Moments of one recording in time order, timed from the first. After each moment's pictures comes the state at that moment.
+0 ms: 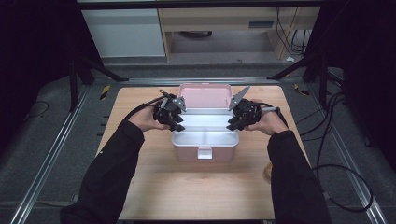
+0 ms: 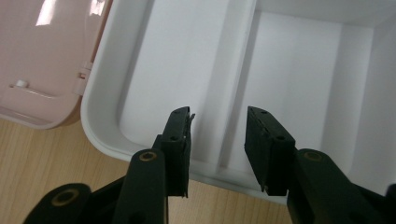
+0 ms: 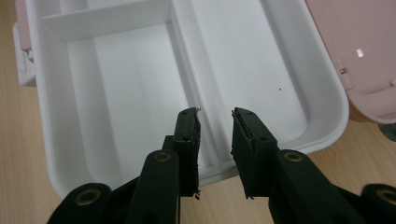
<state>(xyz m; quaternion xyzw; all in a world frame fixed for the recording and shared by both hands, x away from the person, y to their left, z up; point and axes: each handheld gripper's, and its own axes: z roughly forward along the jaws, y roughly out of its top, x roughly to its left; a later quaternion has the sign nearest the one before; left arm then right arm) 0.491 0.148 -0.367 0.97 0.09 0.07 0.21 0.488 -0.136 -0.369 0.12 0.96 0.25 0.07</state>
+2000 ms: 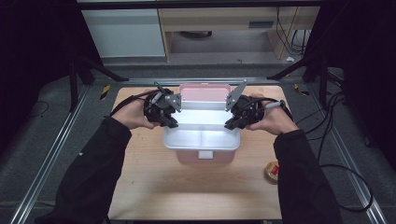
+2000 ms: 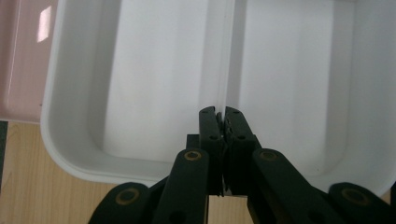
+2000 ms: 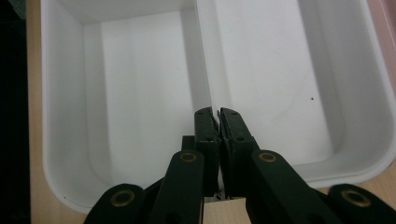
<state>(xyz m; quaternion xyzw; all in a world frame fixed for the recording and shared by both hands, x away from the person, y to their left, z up) 0.435 0.151 -0.288 0.98 0.02 0.07 0.18 0.439 -0.120 -0.301 0.06 0.96 0.25 0.07</state>
